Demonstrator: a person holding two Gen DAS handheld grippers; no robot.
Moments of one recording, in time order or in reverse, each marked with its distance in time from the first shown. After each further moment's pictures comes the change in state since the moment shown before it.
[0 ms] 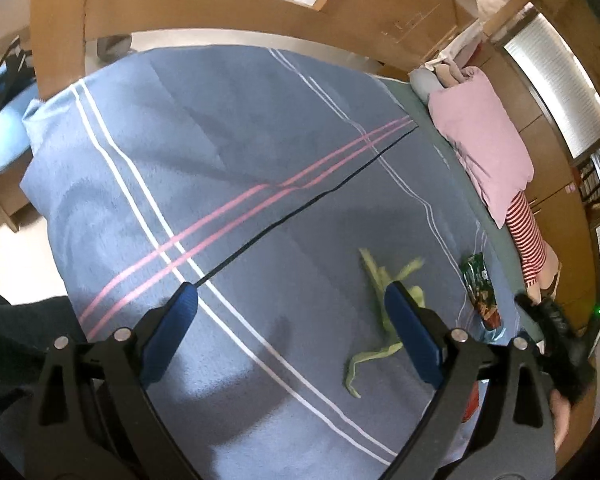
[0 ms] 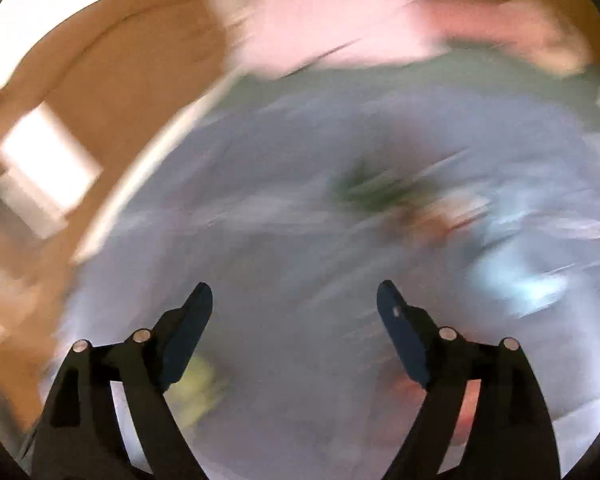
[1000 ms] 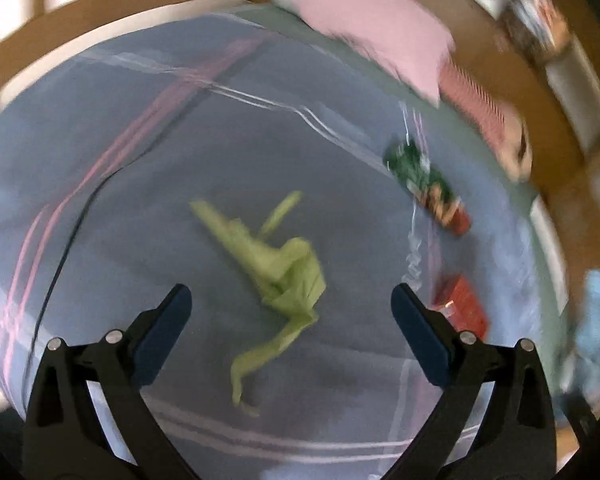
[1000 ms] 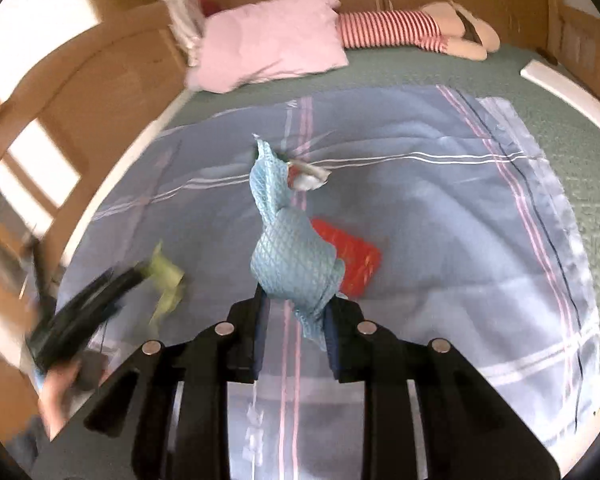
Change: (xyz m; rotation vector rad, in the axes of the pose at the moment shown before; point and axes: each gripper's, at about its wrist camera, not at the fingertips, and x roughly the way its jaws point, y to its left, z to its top) left arm 0.079 -0.136 -0.033 0.532 0.178 -0.100; right arm -0.157 -0.036 -0.106 0.029 -0.003 0.083
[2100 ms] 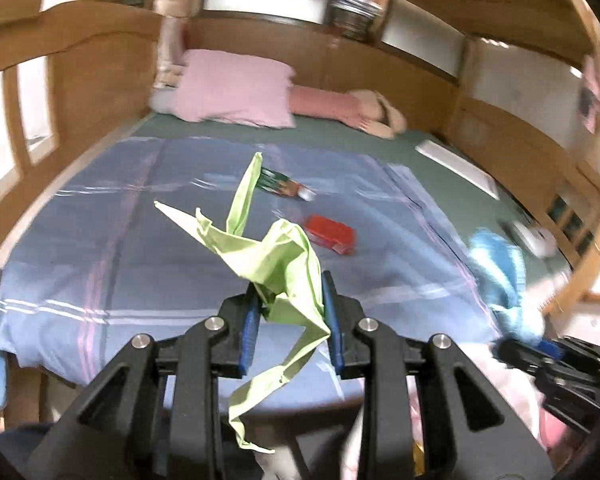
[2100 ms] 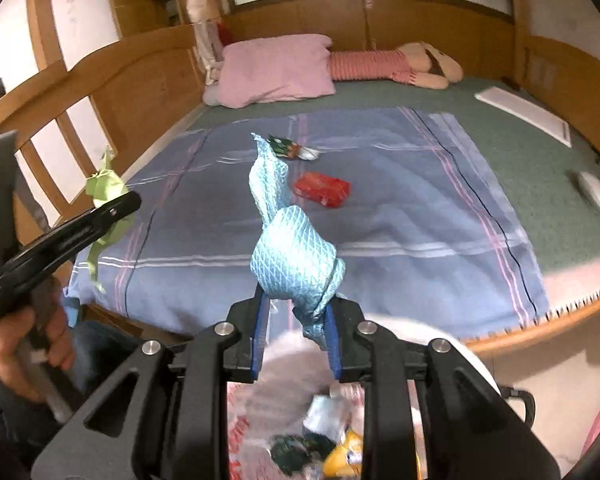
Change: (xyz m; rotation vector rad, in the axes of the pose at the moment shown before) left arm -0.235 -0.039 -0.157 0.458 -0.251 -0.229; right arm -0.134 0.033 -0.156 0.013 -0.081 -0.091
